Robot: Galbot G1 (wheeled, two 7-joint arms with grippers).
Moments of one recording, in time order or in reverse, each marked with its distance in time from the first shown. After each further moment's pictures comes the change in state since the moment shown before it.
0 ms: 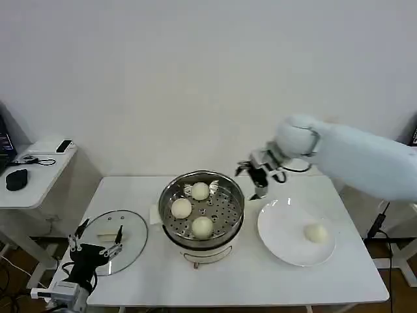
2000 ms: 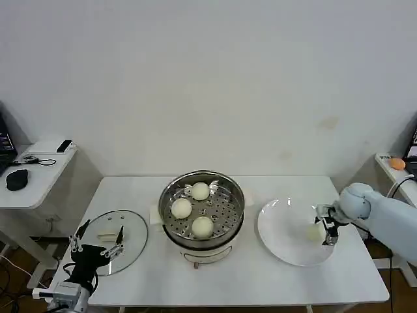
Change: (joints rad) left arm -0.001 -0.014 0.000 0.001 0.010 0.004 0.002; right arm -0.558 -0.135 0.313 -0.273 -0.329 -0.046 0.051
